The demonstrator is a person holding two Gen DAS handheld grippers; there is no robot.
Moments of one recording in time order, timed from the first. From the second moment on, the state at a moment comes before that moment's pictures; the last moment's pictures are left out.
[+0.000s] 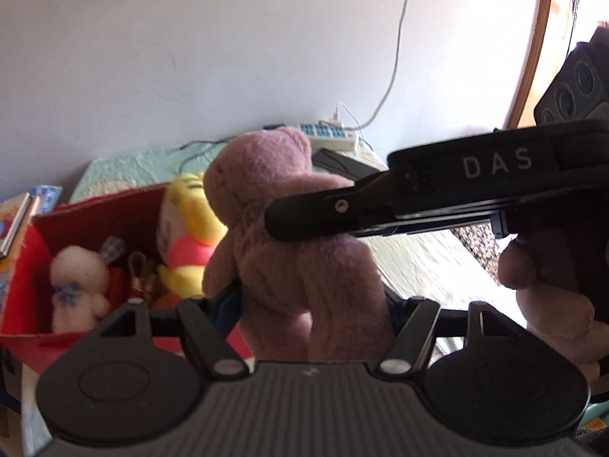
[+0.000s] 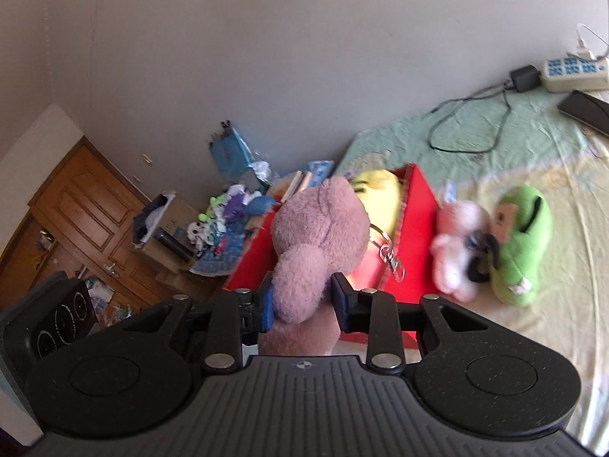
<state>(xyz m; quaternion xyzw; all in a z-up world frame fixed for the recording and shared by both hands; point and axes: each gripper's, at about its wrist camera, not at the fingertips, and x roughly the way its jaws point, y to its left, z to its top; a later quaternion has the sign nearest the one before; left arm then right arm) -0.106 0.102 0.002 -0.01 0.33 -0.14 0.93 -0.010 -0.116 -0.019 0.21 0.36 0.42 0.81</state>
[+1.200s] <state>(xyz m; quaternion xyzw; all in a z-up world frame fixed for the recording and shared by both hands) -0.009 0.252 -0.042 -0.02 0.37 -0.14 0.92 0.043 0.050 -0.057 0.17 0.36 0.32 0.86</state>
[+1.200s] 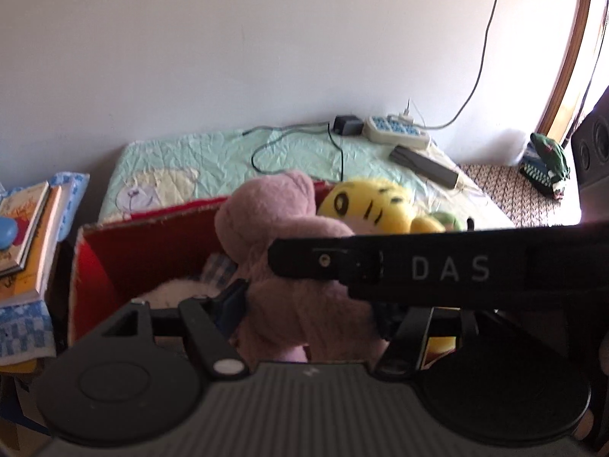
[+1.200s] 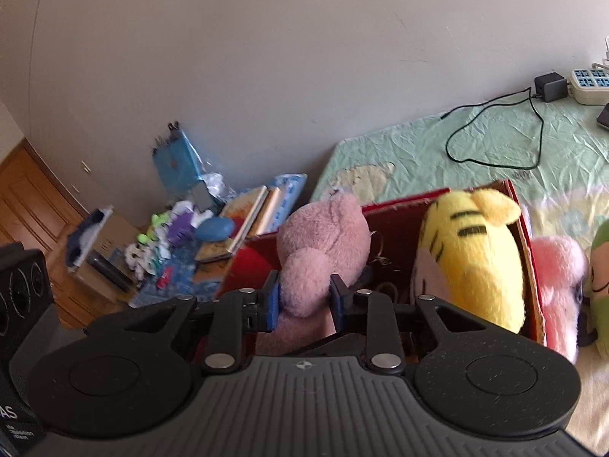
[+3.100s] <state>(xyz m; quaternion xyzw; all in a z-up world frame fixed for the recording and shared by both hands) 0.020 0.250 -0.097 -0.06 0.49 -0.08 0.87 0.042 0.042 -0.095 0.13 0.41 0.25 0.87</state>
